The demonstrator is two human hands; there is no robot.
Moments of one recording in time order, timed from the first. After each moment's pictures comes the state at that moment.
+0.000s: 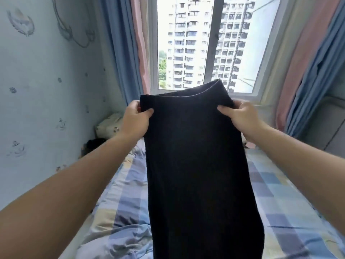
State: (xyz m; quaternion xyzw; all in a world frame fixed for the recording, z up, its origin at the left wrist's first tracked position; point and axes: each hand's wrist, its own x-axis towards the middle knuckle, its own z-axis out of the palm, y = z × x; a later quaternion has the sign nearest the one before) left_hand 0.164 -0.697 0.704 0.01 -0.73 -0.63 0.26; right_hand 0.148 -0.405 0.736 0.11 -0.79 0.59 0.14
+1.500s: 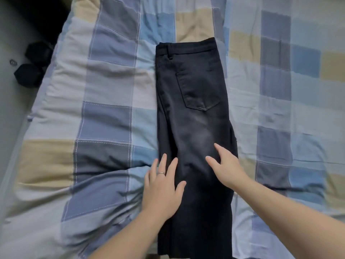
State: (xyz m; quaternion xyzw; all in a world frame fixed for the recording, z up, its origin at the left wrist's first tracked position) left_hand 0.003 -0.723 -0.017 0.09 -0.93 -0.23 -0.26; right_hand -0.100 -0.530 0.002 -0.11 -0.90 0.24 -0.36
